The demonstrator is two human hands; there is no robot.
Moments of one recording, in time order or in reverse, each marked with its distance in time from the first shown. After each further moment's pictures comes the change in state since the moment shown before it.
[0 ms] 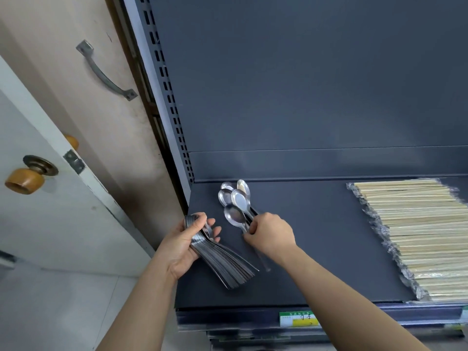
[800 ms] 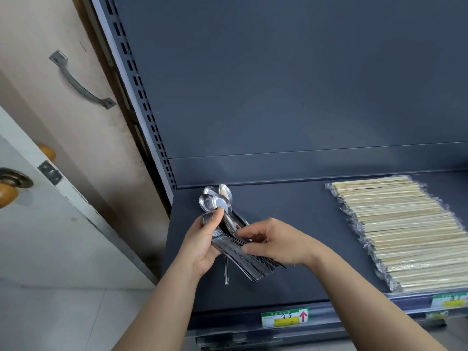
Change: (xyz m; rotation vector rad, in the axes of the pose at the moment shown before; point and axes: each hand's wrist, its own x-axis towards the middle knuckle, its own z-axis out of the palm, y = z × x) left_hand 0.012 -0.030 0.062 0.114 -0.121 0.013; right_hand -0.040 0.039 -0.061 0.447 -0.314 -0.401
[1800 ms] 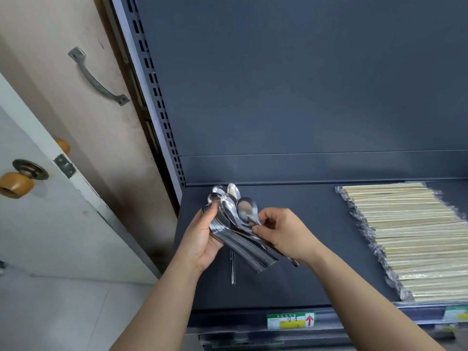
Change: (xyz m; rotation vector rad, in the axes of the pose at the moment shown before) left_hand -0.006 0.012 -0.005 -0.062 -0.020 0.091; right_hand 0.014 0.004 0.007 0.091 0.326 0.085
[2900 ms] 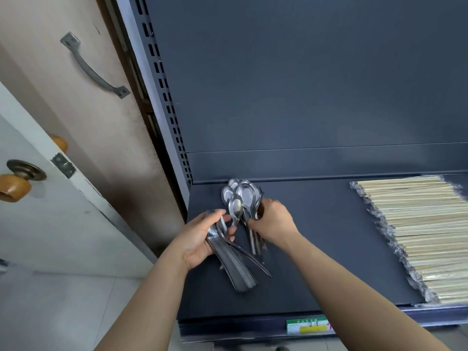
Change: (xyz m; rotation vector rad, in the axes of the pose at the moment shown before) left_hand 0.023 0.018 -0.042 0.073 0.078 -0.252; right_hand 0.068 0.013 0.052 -0.349 0.119 0.222
